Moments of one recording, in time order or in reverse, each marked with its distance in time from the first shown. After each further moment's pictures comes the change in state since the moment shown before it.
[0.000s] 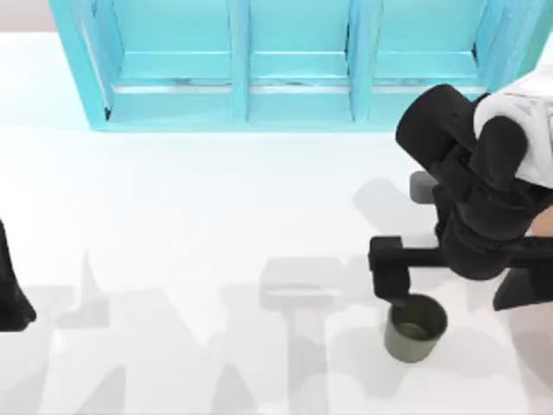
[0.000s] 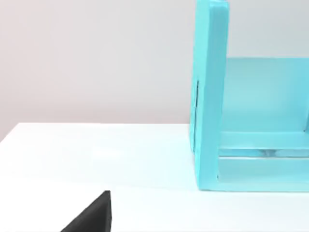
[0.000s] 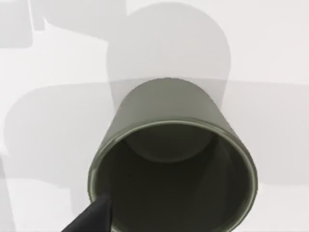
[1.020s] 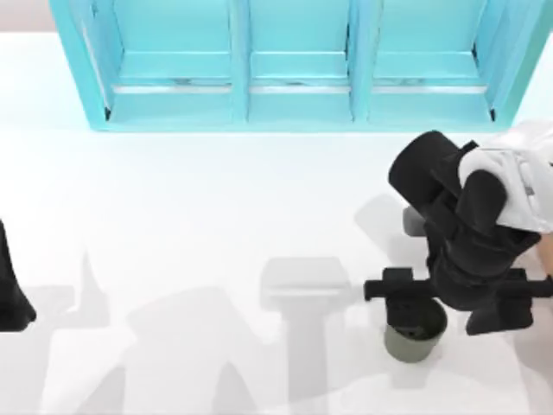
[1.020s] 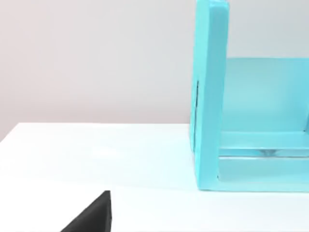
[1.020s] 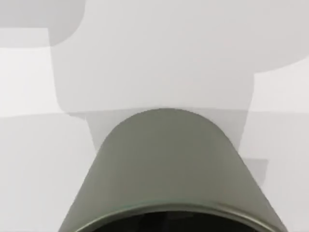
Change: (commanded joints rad) left arm 0.000 0.000 0.000 0.000 0.000 0.000; right arm 0.004 0.059 -0.129 0.188 0.000 0.005
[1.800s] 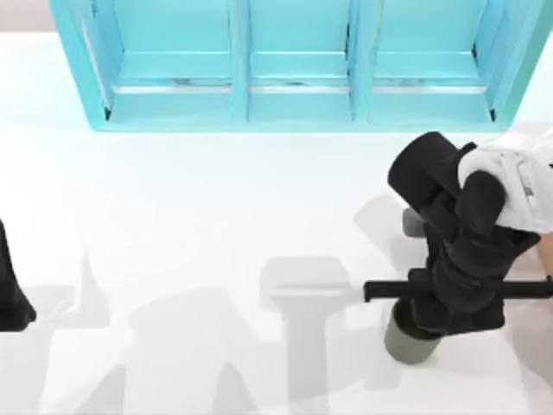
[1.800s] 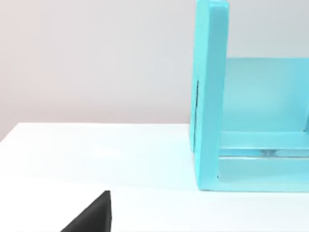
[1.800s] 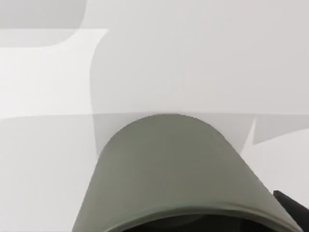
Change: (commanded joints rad) left arm 0.000 0.000 0.000 0.000 0.000 0.000; right arm 0.000 0.000 0.000 0.000 0.000 0.000
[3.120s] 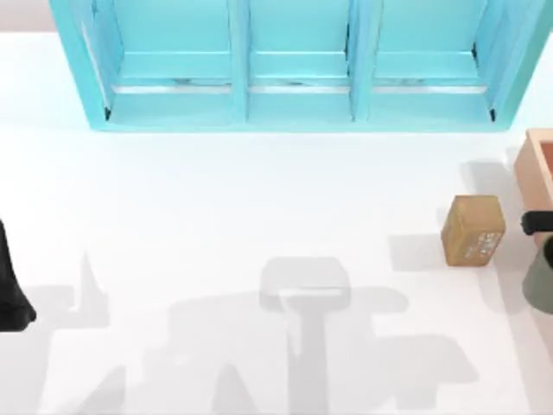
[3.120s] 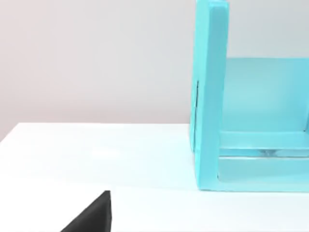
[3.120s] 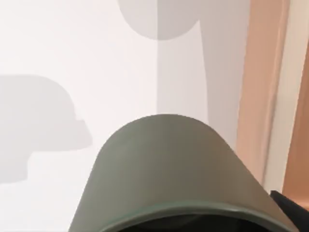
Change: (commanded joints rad) left arm 0.000 0.000 0.000 0.000 0.000 0.000; right arm -0.391 -0.279 0.125 -0.394 0.003 -0.398
